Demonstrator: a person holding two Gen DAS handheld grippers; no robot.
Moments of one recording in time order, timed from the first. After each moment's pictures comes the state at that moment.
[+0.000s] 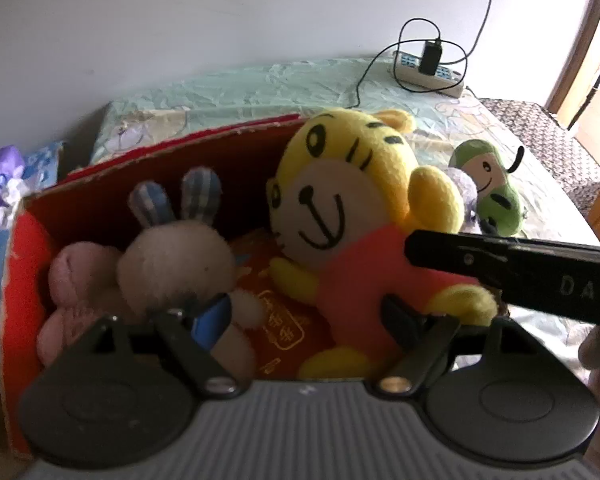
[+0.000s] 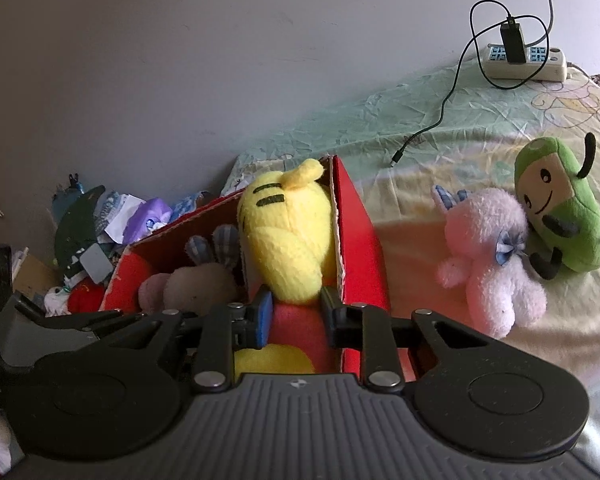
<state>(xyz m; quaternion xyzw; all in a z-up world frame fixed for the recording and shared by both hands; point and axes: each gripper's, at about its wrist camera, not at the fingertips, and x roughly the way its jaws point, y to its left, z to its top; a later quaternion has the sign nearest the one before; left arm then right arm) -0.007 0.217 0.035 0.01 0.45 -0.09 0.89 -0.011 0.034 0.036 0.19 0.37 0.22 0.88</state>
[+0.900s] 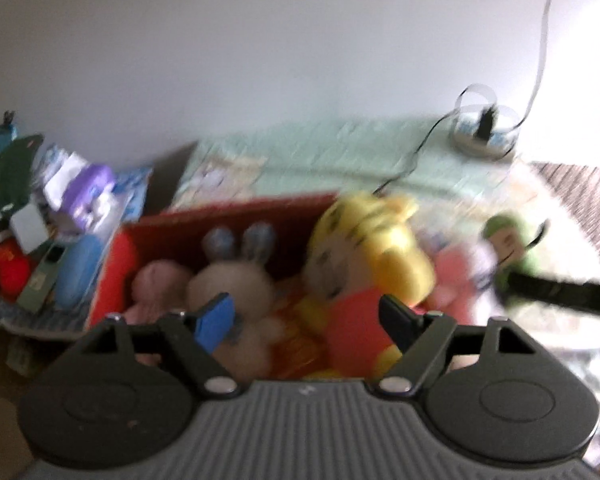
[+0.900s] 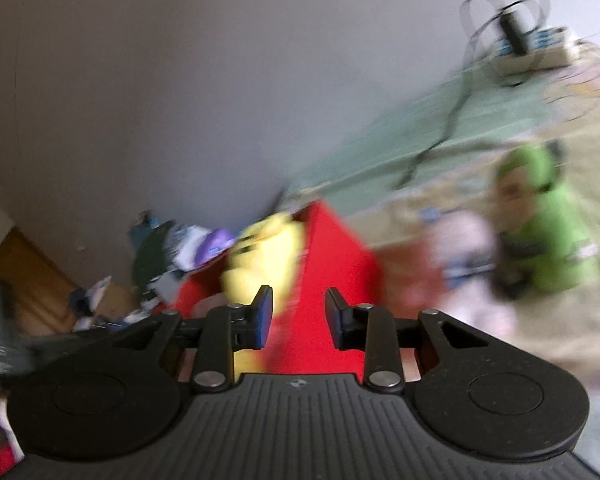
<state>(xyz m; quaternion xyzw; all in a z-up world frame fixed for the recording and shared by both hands) -0.043 0.178 0.108 0.00 0.38 0.04 0.92 -0.006 -0.091 0.034 0.28 0.35 0.29 0.85</state>
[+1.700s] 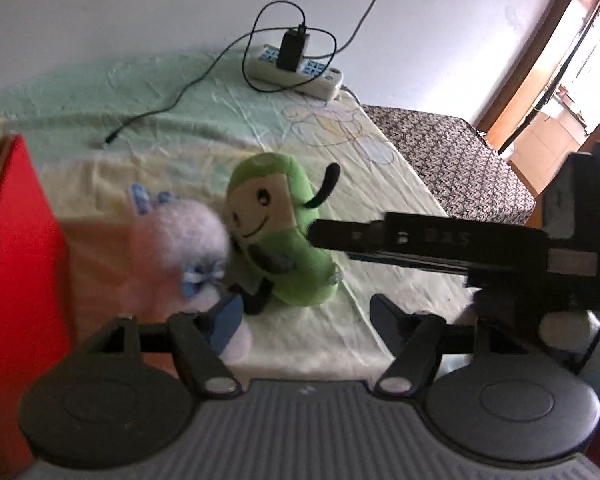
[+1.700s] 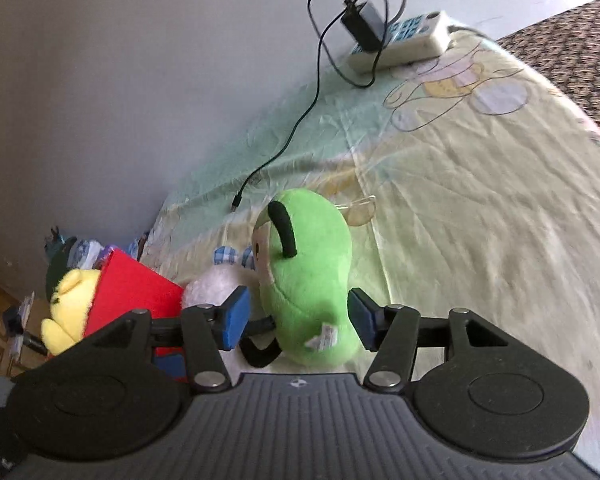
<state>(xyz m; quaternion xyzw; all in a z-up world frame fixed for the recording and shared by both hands) 0.050 0.008 0.003 -0.07 0.45 -0.18 0.87 0.083 -0.189 -0.030 0.25 0.41 0.22 0.85</state>
